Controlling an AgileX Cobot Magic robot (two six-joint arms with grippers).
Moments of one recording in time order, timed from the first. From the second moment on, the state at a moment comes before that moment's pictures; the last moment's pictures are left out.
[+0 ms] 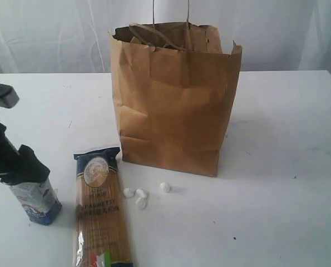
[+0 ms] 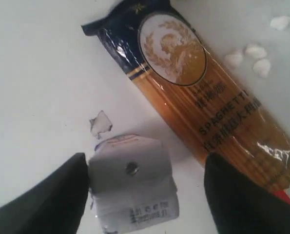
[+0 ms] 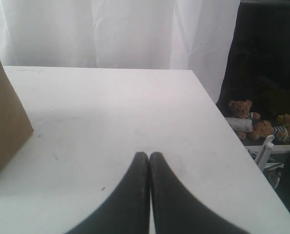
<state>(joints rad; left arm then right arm) -0.17 1.31 -0.75 -0.54 0.70 0.70 0.05 0.23 -0.13 -0.70 0.24 0.61</state>
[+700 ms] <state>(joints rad) -0.23 1.34 -1.29 -0.06 1.09 0.55 0.05 0.23 -0.13 -0.70 0.24 0.61</state>
